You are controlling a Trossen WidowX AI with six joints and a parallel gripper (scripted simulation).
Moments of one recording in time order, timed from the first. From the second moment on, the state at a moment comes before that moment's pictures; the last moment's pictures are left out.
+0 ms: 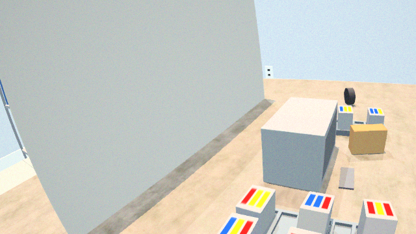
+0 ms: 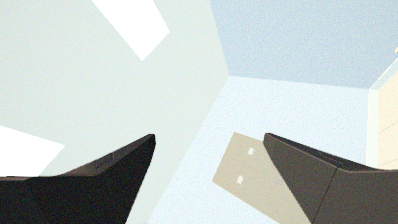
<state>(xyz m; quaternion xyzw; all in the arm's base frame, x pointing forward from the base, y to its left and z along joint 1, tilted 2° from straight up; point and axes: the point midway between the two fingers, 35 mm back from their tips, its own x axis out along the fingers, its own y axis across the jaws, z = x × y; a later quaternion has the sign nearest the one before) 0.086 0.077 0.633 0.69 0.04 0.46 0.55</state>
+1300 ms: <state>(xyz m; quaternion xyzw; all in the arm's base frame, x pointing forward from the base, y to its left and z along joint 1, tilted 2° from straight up) 0.386 0.052 0.248 -0.02 0.58 -0.01 0.81</state>
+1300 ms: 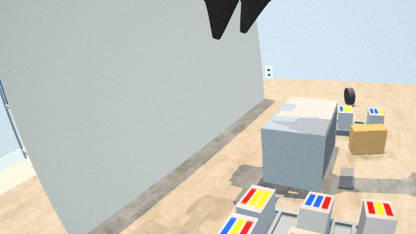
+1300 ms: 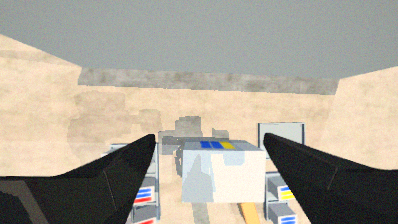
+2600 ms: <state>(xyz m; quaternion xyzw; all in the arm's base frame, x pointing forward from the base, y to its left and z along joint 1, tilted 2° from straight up) 0.209 -0.163 0.172 0.39 0.57 -0.41 0.59</state>
